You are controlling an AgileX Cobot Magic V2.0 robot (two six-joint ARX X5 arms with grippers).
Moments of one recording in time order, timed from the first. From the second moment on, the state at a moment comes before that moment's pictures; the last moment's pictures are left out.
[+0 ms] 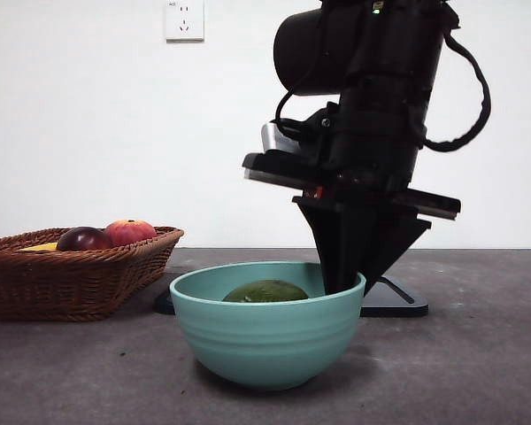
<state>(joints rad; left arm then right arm) -0.90 0.50 1.16 -1.22 -0.05 -0.17 0.73 1.71 1.15 -0.79 -0.13 0.38</state>
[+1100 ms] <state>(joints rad) -0.90 0.50 1.16 -1.20 -0.05 -0.17 0.45 2.13 1.79 -0.91 -0.16 0.38</state>
